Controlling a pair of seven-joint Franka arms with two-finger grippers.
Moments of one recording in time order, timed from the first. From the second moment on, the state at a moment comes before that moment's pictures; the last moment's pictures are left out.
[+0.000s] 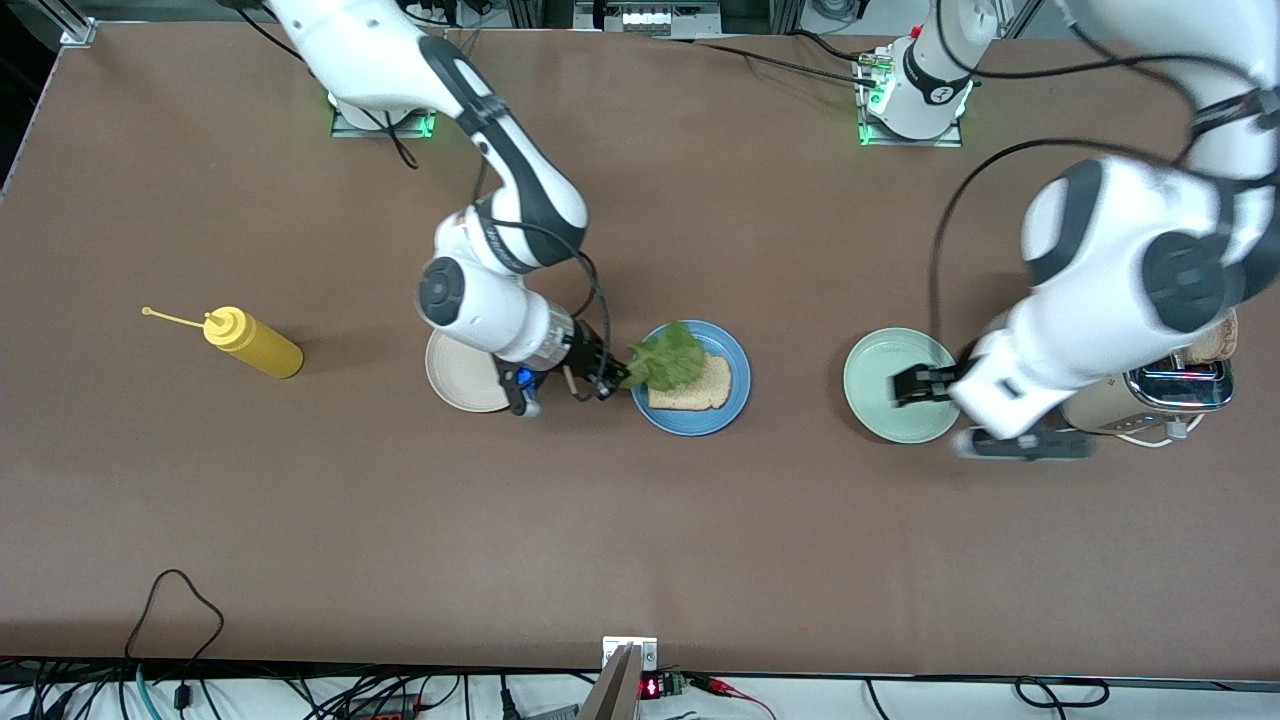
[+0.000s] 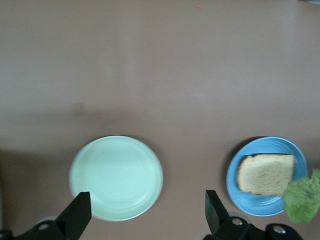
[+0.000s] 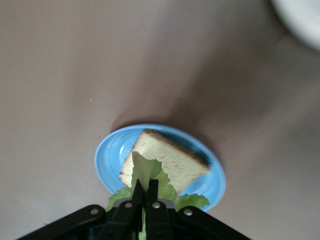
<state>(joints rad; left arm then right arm) -0.04 0.40 -0.16 -1.39 -0.01 1.80 -0.23 0.61 0.72 0.03 -1.51 0.64 2.45 1.28</state>
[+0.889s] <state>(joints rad) 0.08 0.05 -0.10 -1.65 0.00 1.69 -0.06 0.55 0.77 -0.01 -1.35 0.55 2.29 1.22</state>
